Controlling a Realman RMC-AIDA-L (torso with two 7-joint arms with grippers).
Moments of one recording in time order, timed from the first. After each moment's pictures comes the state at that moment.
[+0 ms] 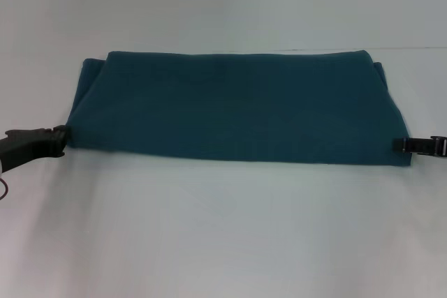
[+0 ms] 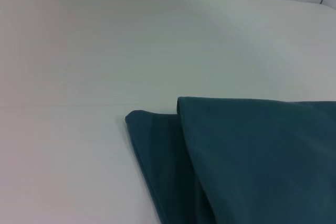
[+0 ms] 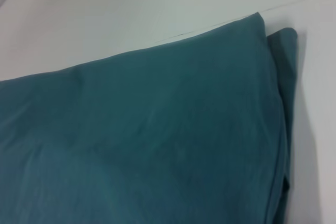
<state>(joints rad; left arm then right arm) -0.47 -2.16 0.57 0.76 2.14 0.91 -1.67 0.55 1.98 -0.59 -0.64 -2.29 -1.17 2.12</state>
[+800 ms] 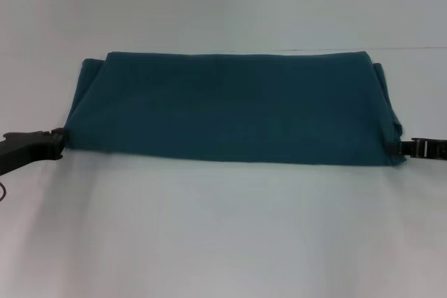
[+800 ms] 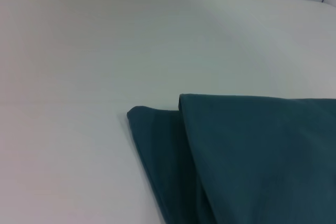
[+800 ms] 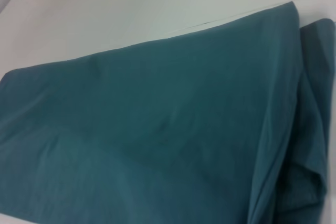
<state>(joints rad) -0.47 -2.16 0.57 0.76 2.14 0.91 -1.67 0.58 1.99 -0.61 -0.59 -2.28 -1.14 2.09</state>
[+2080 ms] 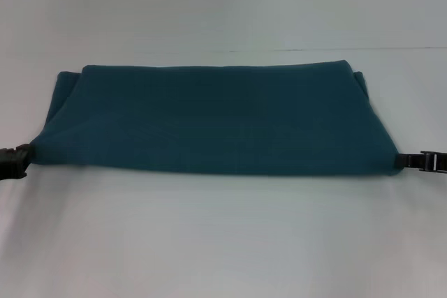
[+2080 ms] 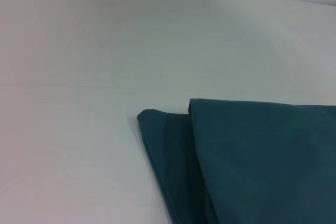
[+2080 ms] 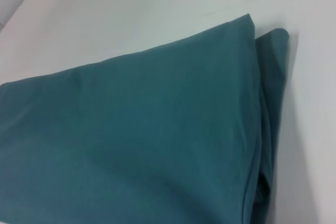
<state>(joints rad) -0.35 -2.17 0.54 0.89 2.14 1.02 -1.70 0.54 1.99 -0.57 -0.59 -2.27 -1.21 2.03</state>
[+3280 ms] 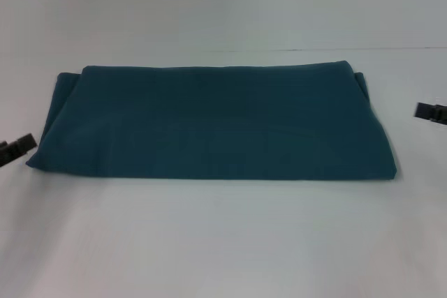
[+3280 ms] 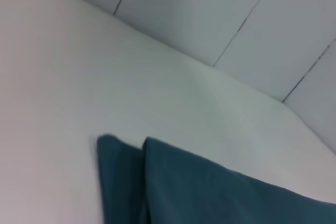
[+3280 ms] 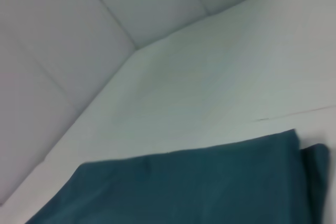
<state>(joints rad) -0.31 -2.16 0.28 0.92 2.07 1.41 -1.86 0.47 1.95 -0.45 -0.69 -2.06 -1.46 1.89</state>
